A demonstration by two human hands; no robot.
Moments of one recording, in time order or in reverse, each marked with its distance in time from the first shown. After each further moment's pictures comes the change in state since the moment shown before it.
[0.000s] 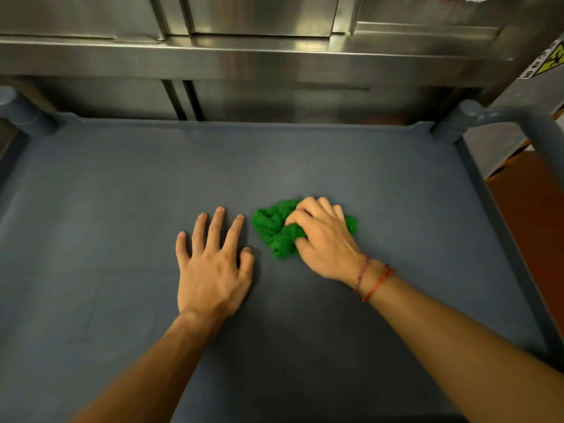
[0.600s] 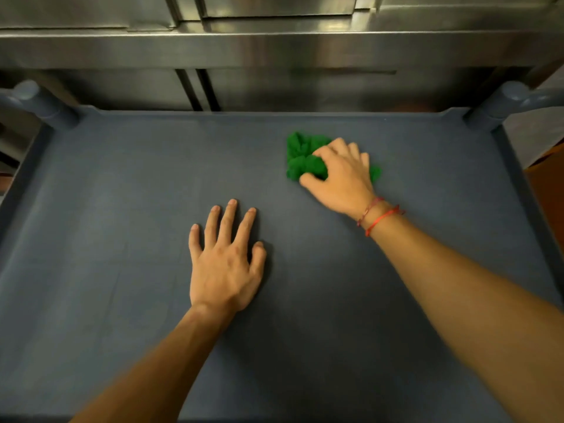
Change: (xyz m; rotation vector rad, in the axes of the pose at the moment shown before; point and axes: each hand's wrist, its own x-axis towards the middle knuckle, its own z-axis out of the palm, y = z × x) left_hand 0.002 0.000 0.001 -0.024 -0.015 -0.020; right_hand 0.083 0.033 -0.008 -0.081 0.050 0.256
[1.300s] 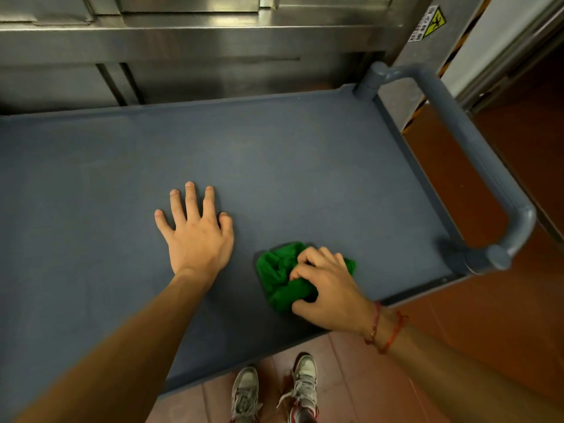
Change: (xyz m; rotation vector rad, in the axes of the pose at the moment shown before) left_hand -0.002 -0.003 -0.010 -0.065 -0.073 0.081; right_hand -0.267 -0.057 -0.030 0.144 -0.229 0.074
